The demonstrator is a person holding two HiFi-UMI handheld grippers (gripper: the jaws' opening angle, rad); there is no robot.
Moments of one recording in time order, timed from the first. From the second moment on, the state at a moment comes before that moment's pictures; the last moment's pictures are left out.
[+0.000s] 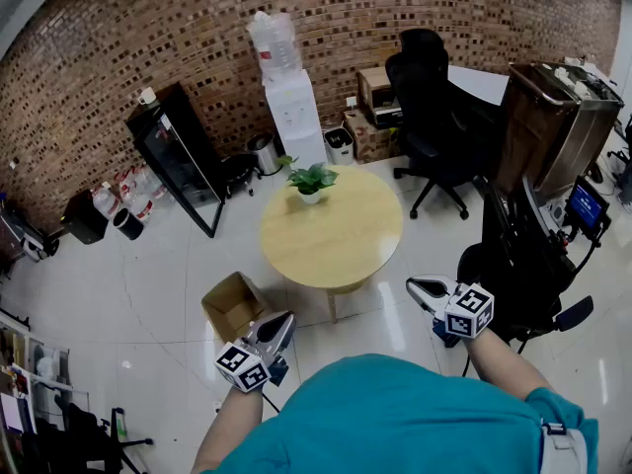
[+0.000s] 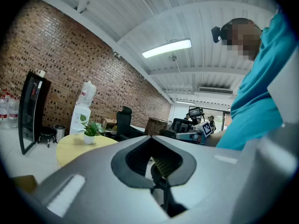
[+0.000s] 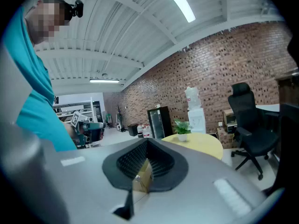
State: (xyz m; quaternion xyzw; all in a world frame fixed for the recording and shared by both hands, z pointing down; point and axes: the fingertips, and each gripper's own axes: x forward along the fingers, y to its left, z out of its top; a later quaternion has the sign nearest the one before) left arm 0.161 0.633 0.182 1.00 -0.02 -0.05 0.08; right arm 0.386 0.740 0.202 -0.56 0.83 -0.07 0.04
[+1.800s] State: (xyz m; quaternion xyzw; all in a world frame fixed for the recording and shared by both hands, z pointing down) left arm 0.172 0.446 0.235 0.99 0.05 -0.03 0.10; right arm 0.389 0.546 0.258 -0.62 0.77 -0.14 0.03
